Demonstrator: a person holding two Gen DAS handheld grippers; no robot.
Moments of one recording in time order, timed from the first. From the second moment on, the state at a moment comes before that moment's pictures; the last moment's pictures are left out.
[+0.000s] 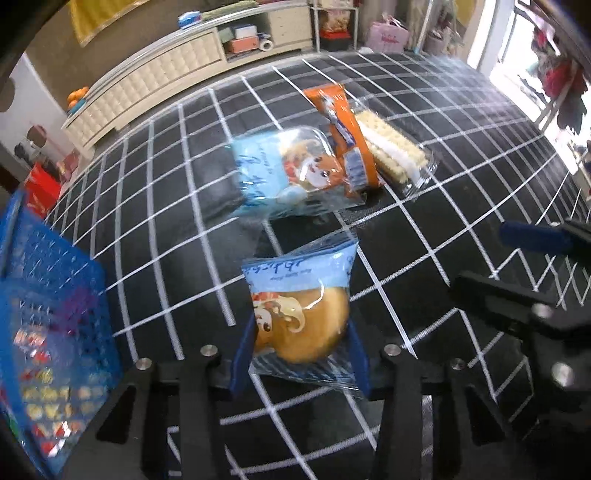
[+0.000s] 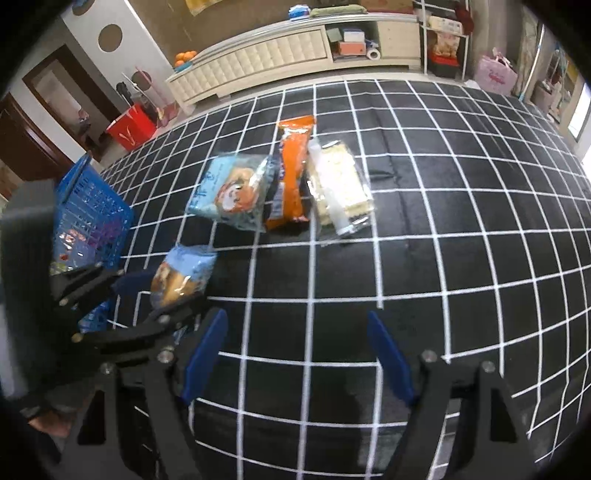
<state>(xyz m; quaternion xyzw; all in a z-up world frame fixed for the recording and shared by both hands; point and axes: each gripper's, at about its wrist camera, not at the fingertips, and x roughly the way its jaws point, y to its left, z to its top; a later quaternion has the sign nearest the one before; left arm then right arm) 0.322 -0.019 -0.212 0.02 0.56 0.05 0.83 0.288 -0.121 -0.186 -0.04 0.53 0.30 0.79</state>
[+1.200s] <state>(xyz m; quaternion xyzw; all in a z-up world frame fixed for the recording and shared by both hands) 0.201 0.179 -0.104 -0.13 0.43 0.25 0.86 0.356 0.038 -0.200 -0.12 0.54 0.23 0.80</state>
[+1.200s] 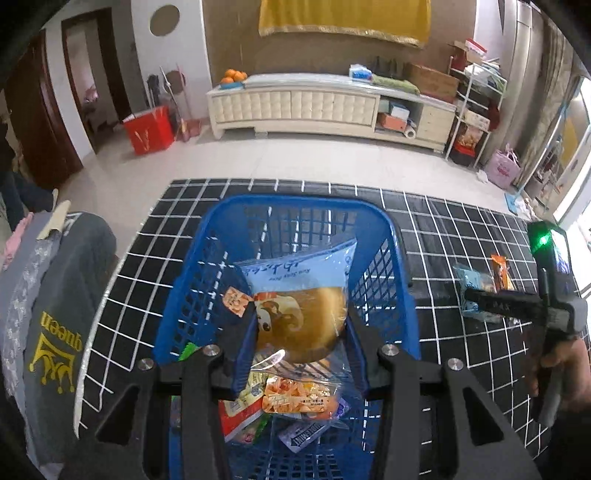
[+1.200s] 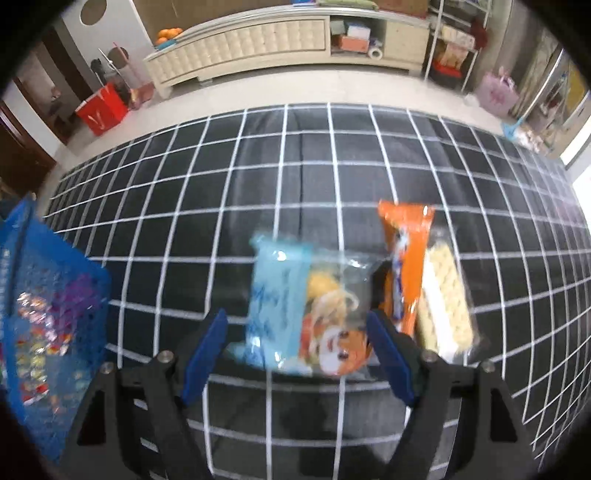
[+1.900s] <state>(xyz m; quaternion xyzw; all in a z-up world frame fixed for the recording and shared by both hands) 0.185 0.154 -0.108 -0.12 0.44 0.22 0.86 0.279 0.032 -0.159 -0.12 0.51 0.29 0.80</state>
